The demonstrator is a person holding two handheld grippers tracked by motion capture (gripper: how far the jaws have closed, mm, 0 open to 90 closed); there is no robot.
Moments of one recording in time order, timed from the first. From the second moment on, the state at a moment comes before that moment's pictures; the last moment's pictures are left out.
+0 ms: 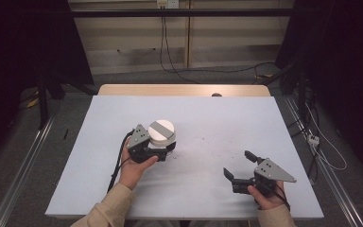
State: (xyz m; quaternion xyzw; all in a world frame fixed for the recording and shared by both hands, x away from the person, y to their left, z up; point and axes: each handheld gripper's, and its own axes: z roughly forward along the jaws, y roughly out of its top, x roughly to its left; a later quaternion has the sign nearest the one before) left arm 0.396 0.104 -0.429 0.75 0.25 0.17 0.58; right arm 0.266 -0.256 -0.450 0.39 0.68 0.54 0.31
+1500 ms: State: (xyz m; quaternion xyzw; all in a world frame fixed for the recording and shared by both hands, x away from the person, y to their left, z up) left arm 0.427 0.081 -0.439 0.75 0.27 0.18 0.57; right arm 0.267 -0.256 -0.451 0.39 0.68 0.54 0.30
